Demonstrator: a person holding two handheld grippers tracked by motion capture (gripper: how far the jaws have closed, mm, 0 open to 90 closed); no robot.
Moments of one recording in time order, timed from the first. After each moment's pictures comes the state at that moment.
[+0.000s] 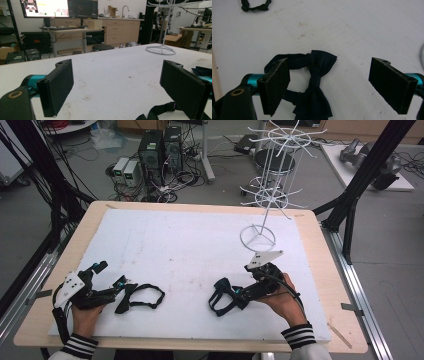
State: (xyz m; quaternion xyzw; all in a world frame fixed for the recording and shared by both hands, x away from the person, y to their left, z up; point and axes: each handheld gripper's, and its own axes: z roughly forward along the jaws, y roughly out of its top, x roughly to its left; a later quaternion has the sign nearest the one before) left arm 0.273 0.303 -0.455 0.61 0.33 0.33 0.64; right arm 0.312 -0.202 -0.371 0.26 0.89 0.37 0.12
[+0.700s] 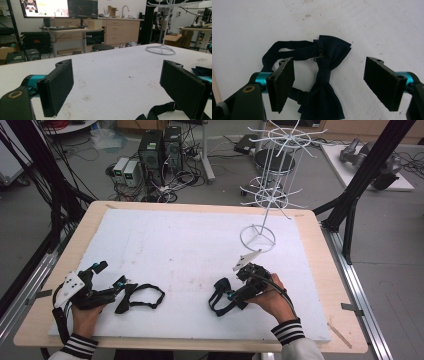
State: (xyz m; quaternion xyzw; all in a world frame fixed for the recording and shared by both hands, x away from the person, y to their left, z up) left arm 0.273 0.303 -0.455 0.61 0.33 0.33 0.64; right arm 0.321 -0.175 -0.386 0.26 0.92 0.28 0.08
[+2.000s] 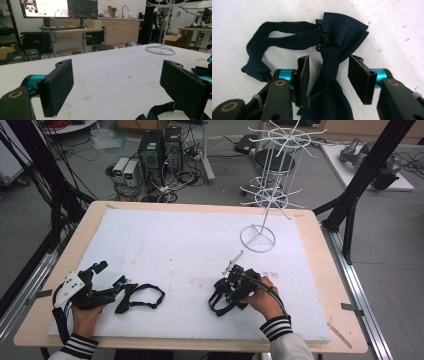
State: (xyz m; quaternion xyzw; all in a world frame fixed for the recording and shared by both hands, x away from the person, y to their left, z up) left arm 0.273 0.303 -0.455 0.61 0.33 0.33 0.64; right arm 0.332 -0.152 -0.407 0.26 0.95 0.18 0.04
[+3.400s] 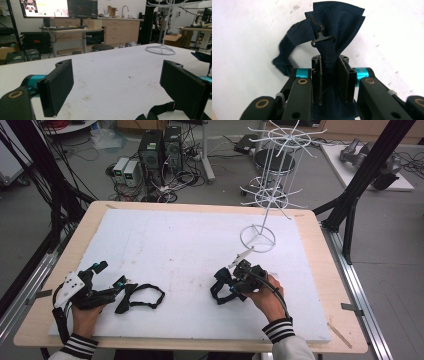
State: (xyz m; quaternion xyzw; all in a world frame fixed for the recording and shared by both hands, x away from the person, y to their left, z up) left arm 0.273 0.303 -0.455 0.61 0.33 0.33 0.64; right arm 0.329 -0.166 -0.386 0.30 0.92 0.24 0.08
